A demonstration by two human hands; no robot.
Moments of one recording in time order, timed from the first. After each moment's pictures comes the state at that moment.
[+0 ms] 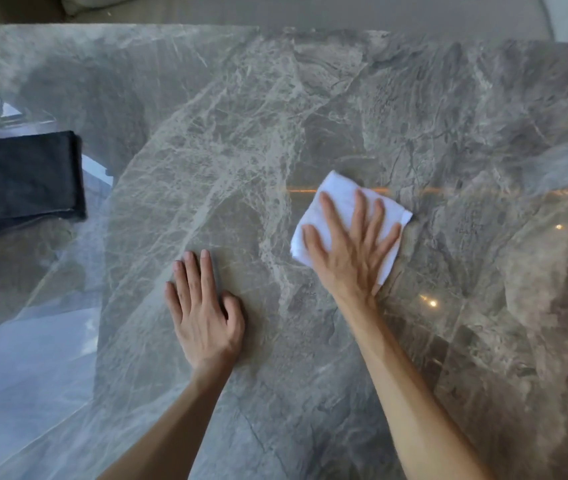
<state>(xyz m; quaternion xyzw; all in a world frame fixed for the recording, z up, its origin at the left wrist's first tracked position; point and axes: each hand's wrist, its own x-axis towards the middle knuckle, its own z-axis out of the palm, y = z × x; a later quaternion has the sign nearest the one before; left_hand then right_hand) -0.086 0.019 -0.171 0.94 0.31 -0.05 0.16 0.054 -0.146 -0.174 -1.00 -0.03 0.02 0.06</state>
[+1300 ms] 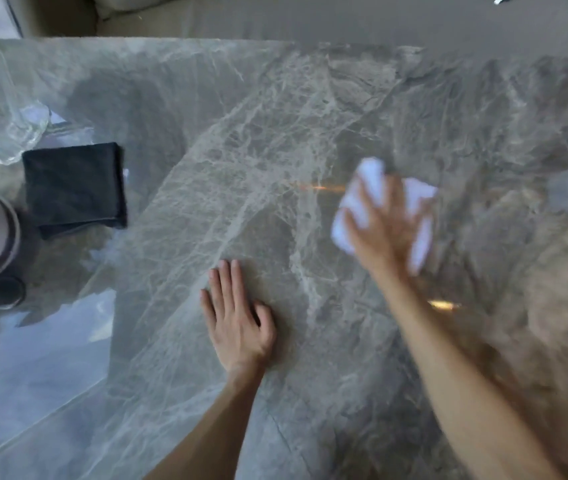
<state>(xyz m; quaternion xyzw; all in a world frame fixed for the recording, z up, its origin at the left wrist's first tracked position) -0.082 0.023 -0.166 0.94 0.31 -0.07 0.16 0.131 -0.164 -0.144 -0.61 -0.22 0.16 0.74</state>
